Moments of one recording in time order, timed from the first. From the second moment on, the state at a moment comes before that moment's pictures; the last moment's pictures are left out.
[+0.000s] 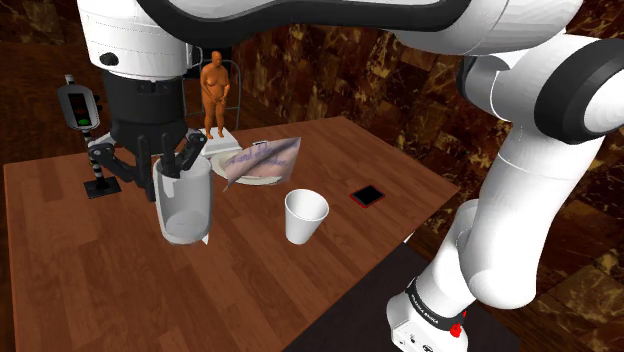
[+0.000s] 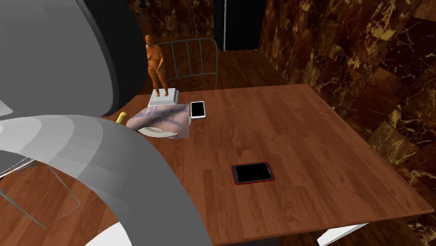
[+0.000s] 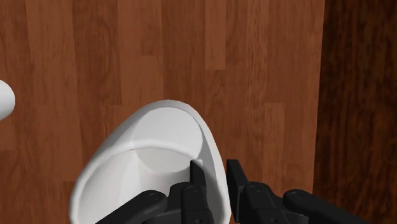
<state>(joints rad) 0.44 0.21 0.50 -1.57 -0.03 1.73 0.94</state>
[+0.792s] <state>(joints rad) 0.44 0.22 0.49 -1.71 -0.04 1.88 0.94</state>
